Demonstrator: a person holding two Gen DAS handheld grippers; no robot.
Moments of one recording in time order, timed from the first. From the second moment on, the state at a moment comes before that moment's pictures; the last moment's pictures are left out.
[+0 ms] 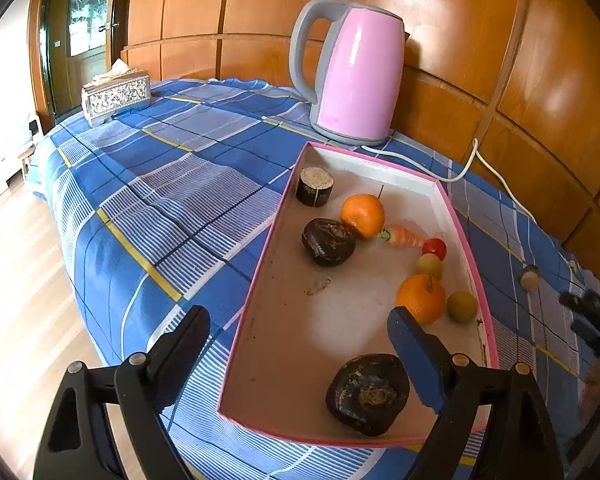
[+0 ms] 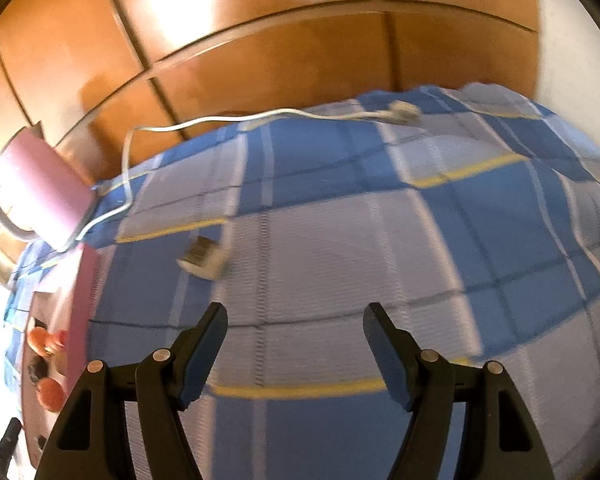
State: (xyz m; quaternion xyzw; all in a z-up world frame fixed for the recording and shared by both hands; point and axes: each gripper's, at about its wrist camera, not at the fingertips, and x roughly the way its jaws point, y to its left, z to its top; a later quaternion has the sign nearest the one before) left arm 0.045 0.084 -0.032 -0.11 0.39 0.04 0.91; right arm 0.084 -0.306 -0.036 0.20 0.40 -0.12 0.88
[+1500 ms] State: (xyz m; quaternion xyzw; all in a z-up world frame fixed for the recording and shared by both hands) left arm 0.037 0.066 -0.024 -0.11 0.39 0.01 0.91; right arm 0.066 -0.271 -0.038 0.15 0.43 -0.02 0.89
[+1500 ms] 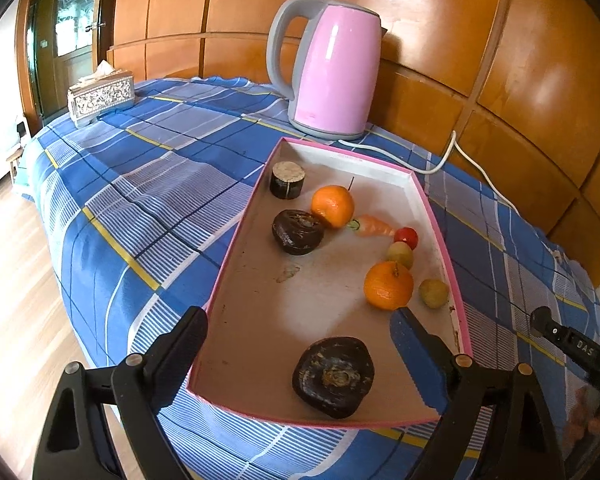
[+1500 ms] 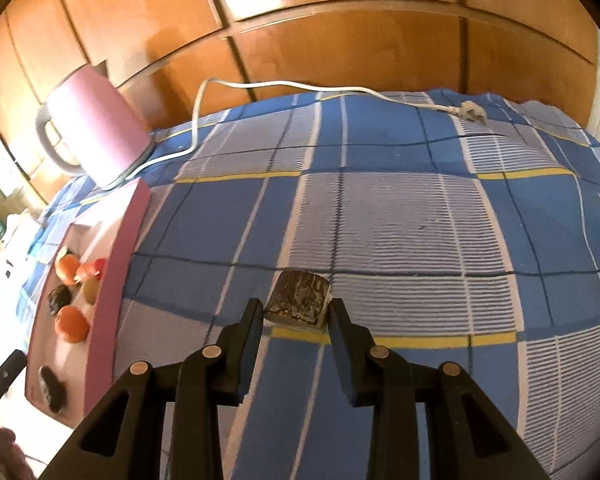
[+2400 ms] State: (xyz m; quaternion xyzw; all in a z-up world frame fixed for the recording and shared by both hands) left arm 0.041 0.133 -0.025 -0.16 0.39 0.09 0.90; right arm 0.091 -0.157 0.006 0.08 0.41 0.16 0.89
